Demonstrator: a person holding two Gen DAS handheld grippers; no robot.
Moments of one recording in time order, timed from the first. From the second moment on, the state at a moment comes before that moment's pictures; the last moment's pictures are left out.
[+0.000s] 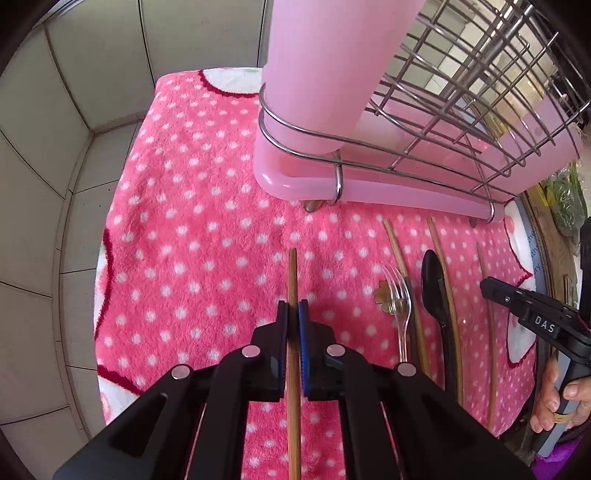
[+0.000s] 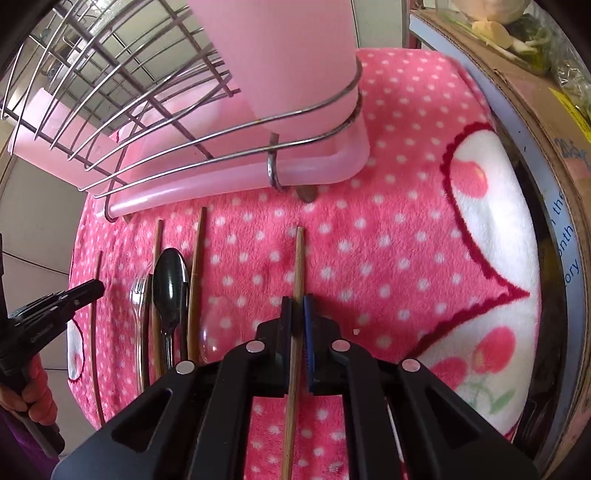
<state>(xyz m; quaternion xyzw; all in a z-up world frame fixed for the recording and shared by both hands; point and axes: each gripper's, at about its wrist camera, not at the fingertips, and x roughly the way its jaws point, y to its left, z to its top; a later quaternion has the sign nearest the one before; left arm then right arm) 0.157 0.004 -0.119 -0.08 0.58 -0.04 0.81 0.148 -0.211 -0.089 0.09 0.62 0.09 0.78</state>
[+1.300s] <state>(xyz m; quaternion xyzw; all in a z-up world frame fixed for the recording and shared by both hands) 0.036 0.041 0.048 -0.10 0.32 -0.04 0.94 0.017 -0.263 0.050 0.13 0.20 0.09 0.97</state>
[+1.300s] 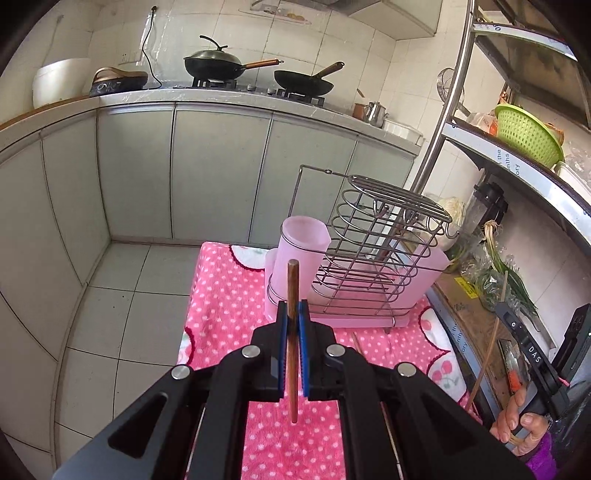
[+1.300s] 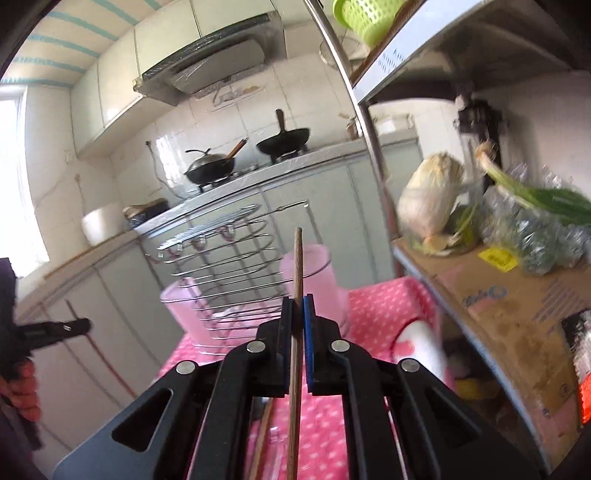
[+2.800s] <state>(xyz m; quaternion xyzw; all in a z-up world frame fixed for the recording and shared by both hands) 0.037 0.032 0.038 -0.11 0.32 -0.05 0.94 -0.039 -0.266 0.069 0.11 0.31 0.13 0.94</state>
